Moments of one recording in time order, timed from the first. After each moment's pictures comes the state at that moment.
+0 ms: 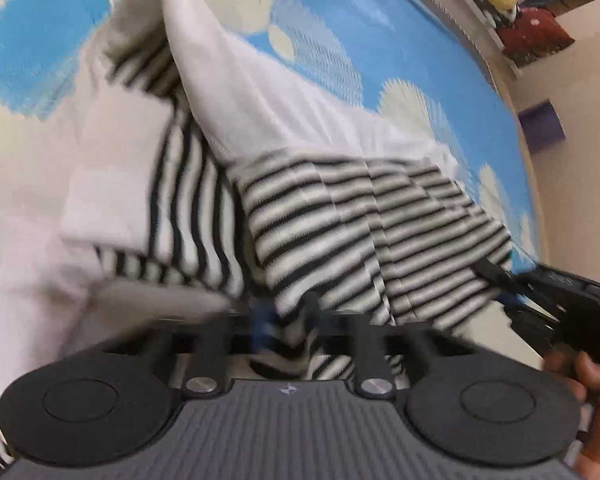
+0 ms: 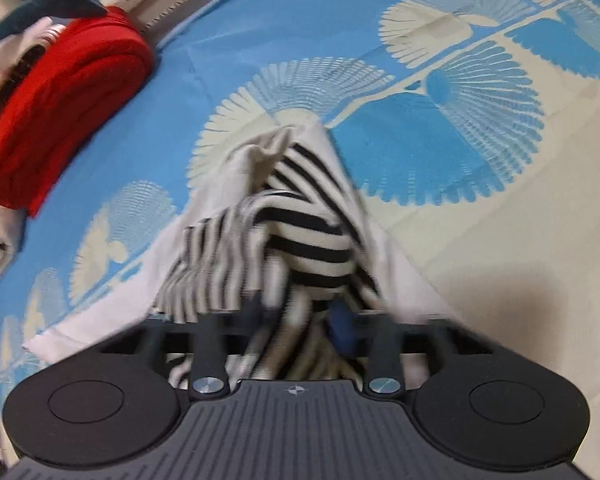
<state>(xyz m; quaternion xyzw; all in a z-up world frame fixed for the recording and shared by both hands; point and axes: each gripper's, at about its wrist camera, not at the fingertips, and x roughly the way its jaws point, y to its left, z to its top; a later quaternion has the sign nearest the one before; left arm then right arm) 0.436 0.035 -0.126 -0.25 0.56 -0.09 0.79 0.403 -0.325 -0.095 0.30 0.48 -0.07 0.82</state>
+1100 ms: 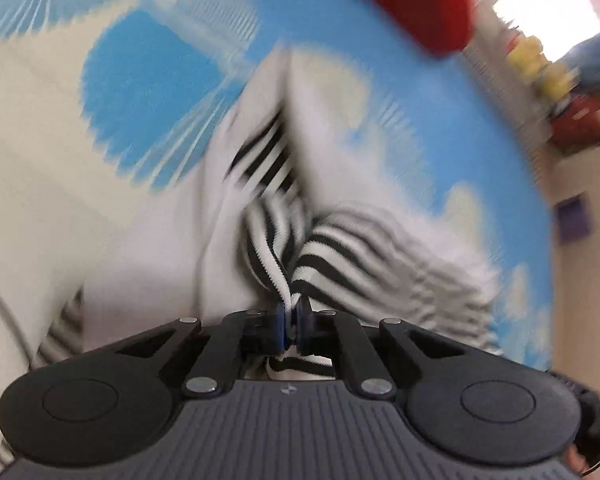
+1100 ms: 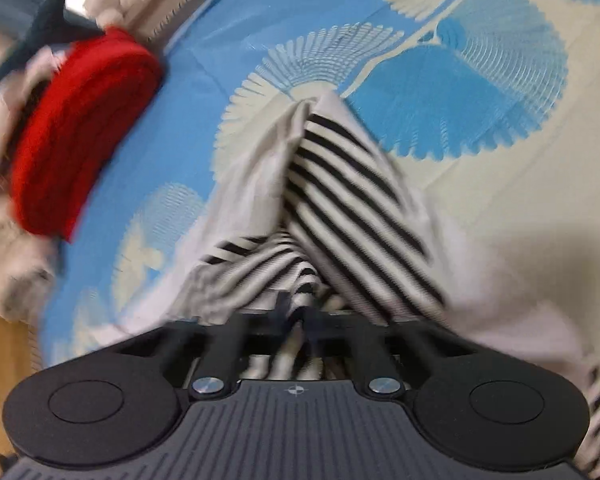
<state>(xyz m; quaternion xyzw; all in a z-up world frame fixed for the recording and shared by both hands) 0.451 0.115 -0.116 -0.32 0.50 -0.01 0.81 0.401 -0.324 -0.108 0.41 0.46 -0.04 0.78</state>
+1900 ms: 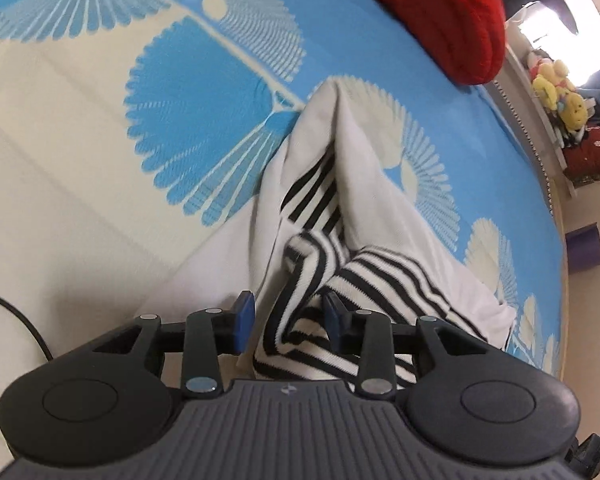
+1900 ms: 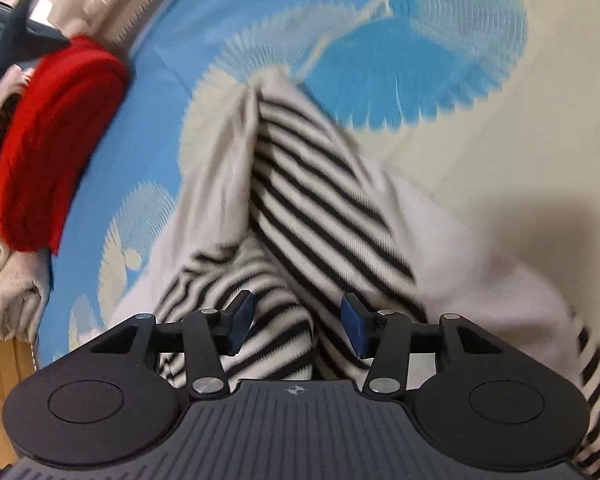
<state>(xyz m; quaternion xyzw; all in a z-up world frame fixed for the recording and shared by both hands) 0.453 0.145 -0.131 -0.33 0.52 0.04 0.79 0.389 -0.326 -0.131 0.42 0.50 -0.08 0.75</state>
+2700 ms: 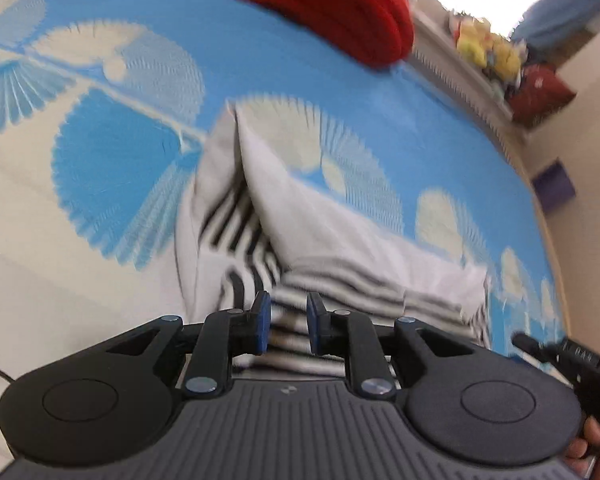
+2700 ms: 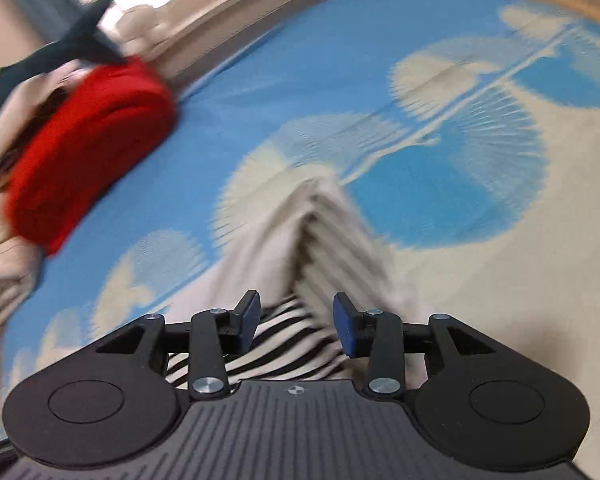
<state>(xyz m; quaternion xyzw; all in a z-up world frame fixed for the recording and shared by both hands) 0.450 0.100 -0.103 -0.23 0.49 -0.04 0.84 0.394 -0.314 -0.080 0.31 0.41 -0.06 0.85</state>
